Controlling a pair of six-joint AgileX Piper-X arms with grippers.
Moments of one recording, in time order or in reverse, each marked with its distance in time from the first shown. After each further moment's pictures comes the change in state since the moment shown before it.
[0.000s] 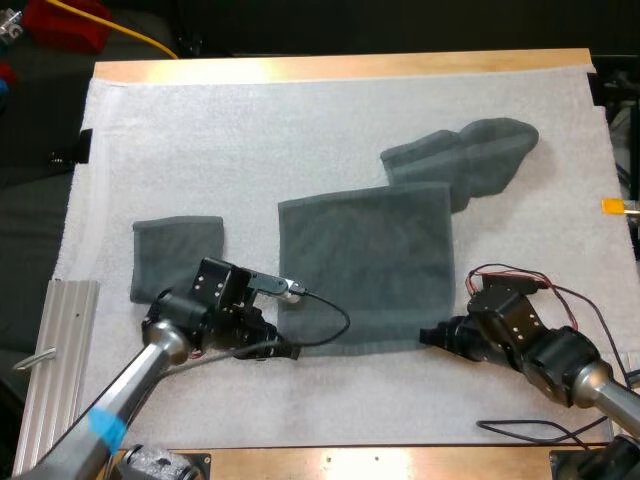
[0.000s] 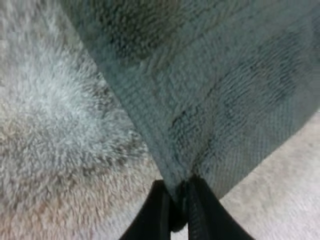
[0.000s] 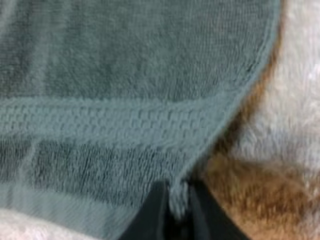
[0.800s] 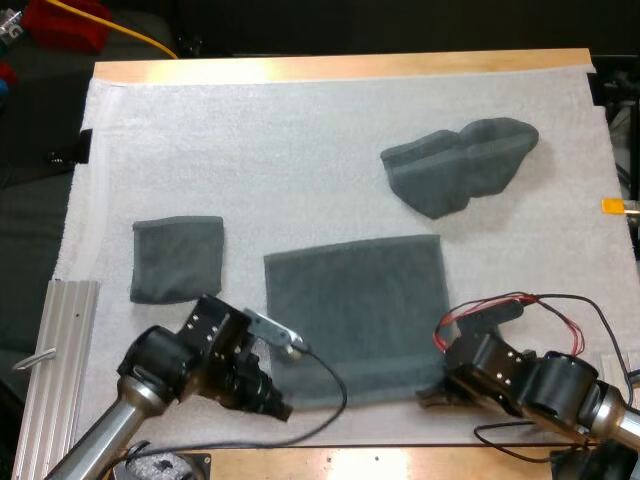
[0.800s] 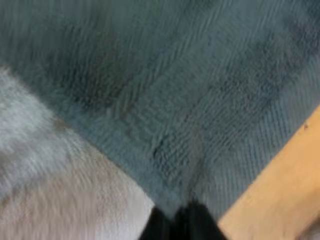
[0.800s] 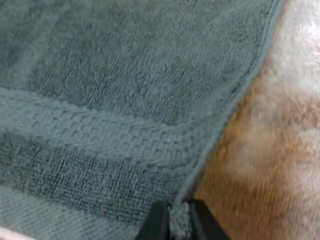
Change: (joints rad) left arm -0.211 -0.286 -0.015 0.357 0.004 -0.003; right arm 0.383 -0.125 -0.177 0.490 0.215 0.002
